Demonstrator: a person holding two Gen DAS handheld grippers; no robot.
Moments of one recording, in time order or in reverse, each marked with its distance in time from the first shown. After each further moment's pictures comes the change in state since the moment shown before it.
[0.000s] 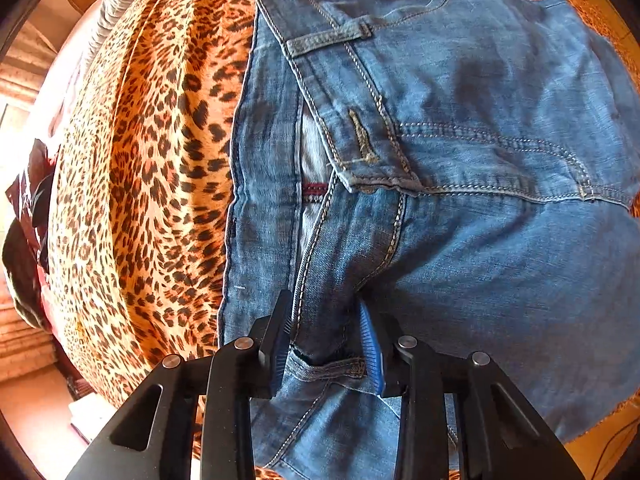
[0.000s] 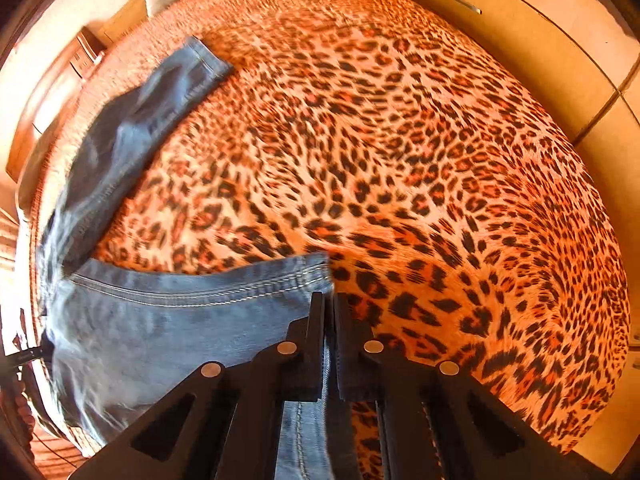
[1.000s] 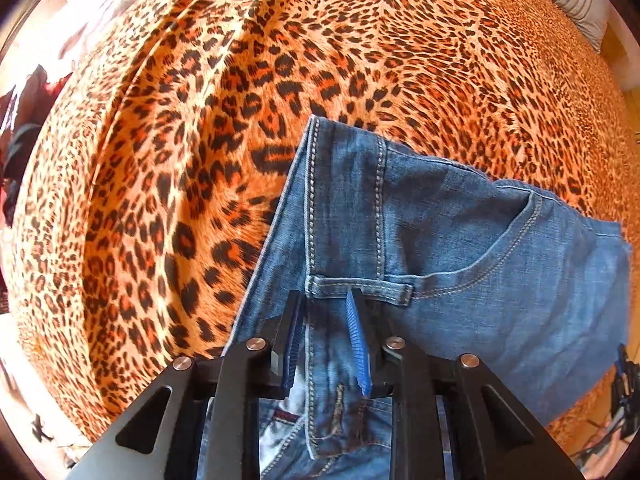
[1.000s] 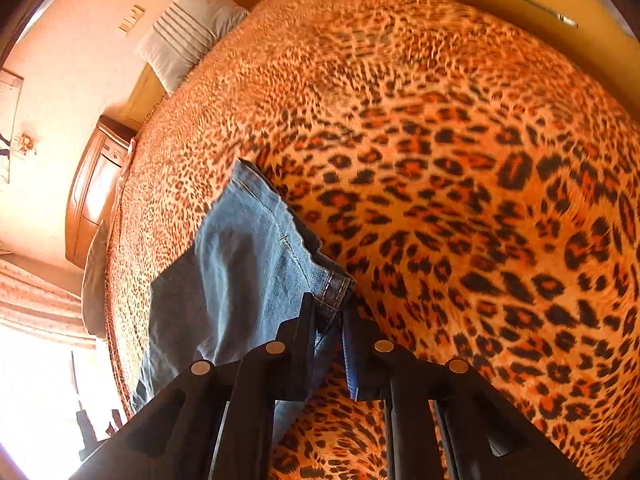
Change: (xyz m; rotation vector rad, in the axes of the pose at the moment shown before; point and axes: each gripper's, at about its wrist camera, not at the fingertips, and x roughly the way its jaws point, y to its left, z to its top) left arm 0.007 0.047 0.140 -0.371 -0.015 -0.150; right arm 0.037 0.070 0.147 0.198 -0.151 0.360
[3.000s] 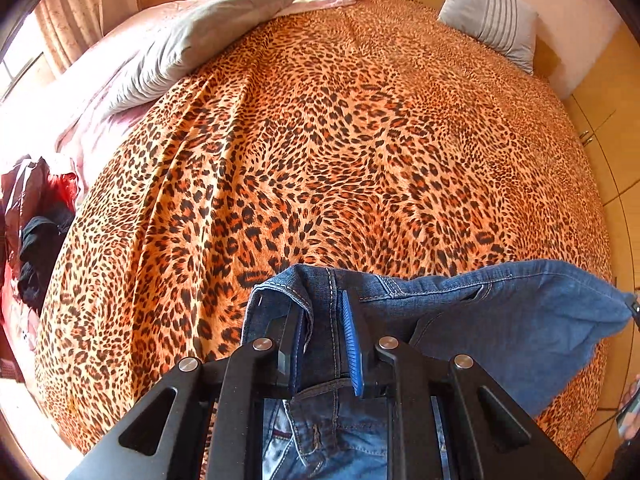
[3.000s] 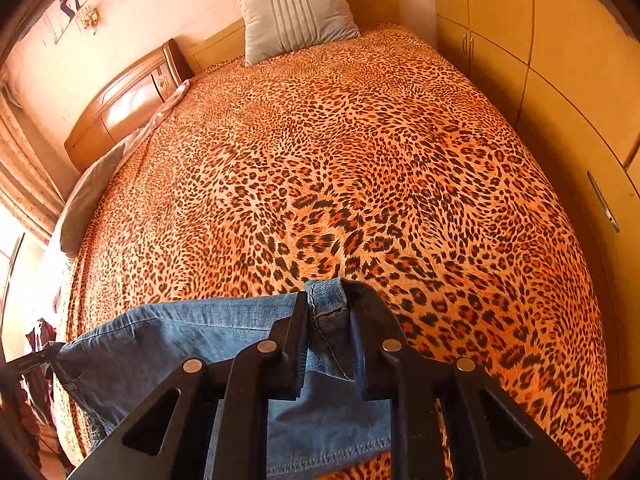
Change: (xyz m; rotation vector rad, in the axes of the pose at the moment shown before) left arm -0.043 -0.057 -0.016 0.137 -0.327 -0.141; right arm -0.088 0.080 -0.054 -0.491 -0.071 -0.068
